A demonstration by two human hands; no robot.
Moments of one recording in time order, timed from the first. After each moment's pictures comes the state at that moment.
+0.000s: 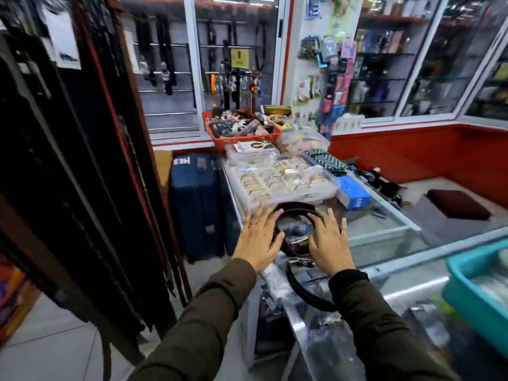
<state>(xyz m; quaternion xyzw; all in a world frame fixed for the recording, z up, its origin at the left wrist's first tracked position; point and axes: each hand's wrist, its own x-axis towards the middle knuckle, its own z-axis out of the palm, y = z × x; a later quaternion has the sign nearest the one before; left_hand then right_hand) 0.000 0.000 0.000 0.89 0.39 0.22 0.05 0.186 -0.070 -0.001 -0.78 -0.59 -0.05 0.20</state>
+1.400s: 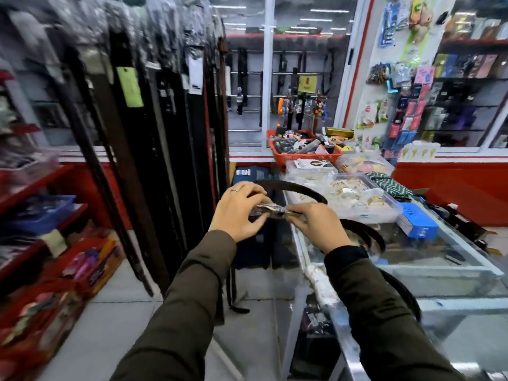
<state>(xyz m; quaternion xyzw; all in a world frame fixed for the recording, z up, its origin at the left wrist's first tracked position) -0.170 -0.016 0.100 0.83 0.38 0.38 -0.12 0.048 -0.051 0.107 -0.58 -0.77 -0.01 0.26</state>
